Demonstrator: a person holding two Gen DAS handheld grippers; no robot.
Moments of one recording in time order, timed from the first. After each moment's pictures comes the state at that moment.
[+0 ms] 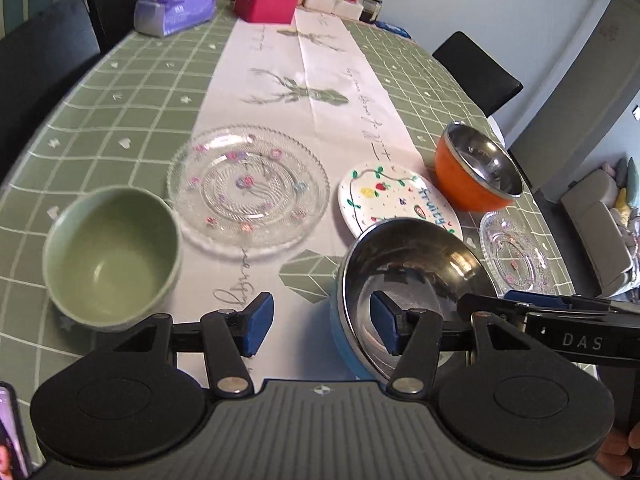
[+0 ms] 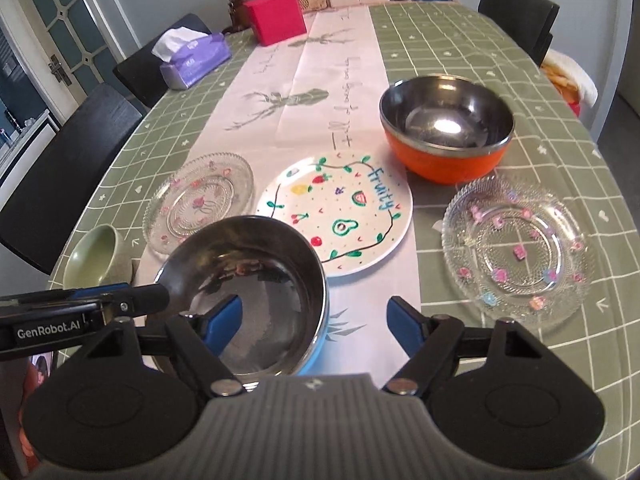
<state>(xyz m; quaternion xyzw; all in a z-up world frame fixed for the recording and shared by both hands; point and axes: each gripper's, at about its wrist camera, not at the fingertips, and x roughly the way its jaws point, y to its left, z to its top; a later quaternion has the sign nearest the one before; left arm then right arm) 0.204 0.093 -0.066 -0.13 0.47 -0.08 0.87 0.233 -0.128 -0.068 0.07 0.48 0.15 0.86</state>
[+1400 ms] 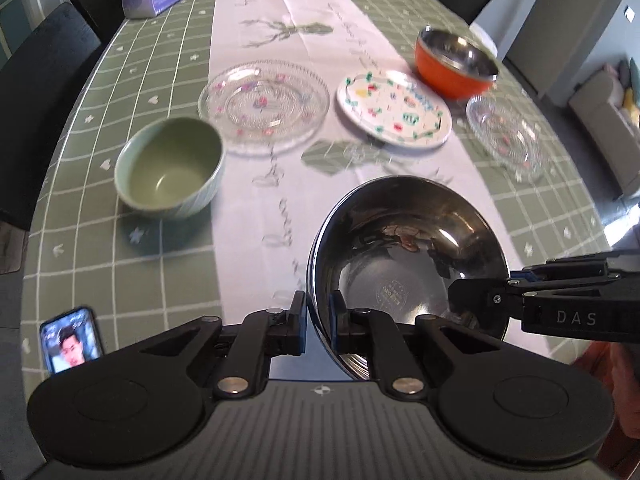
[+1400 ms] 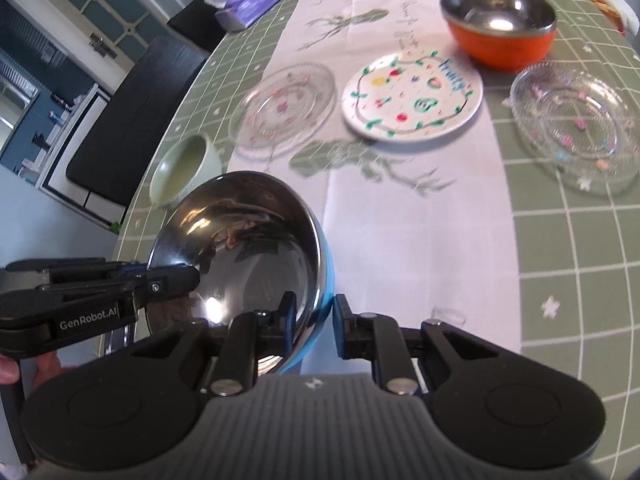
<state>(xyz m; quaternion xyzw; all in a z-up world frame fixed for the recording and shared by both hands) 0.124 0.096 -0.040 0.00 0.55 -0.09 0.83 0.149 -0.106 -0.071 0.12 0.55 0.24 0.79</state>
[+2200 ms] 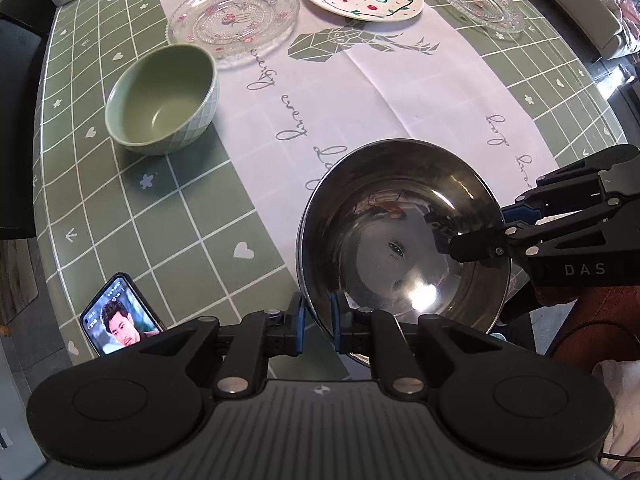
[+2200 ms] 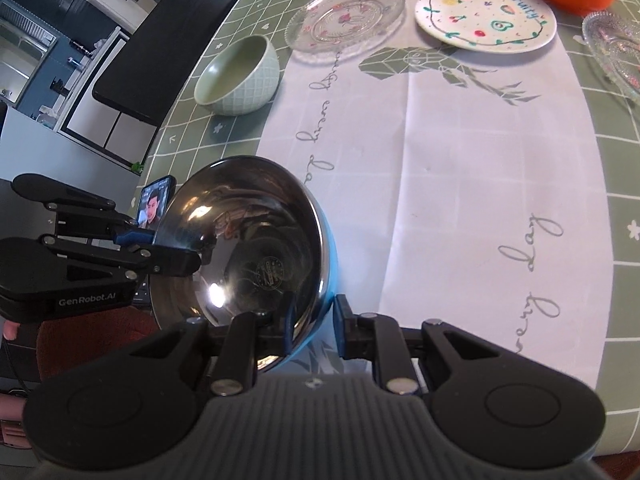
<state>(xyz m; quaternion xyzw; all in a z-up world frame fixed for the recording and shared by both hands) 0.111 0.125 -0.051 0.12 0.64 -0.16 0.74 0.119 -0.058 -0.089 0.10 0.60 0.28 0.74</state>
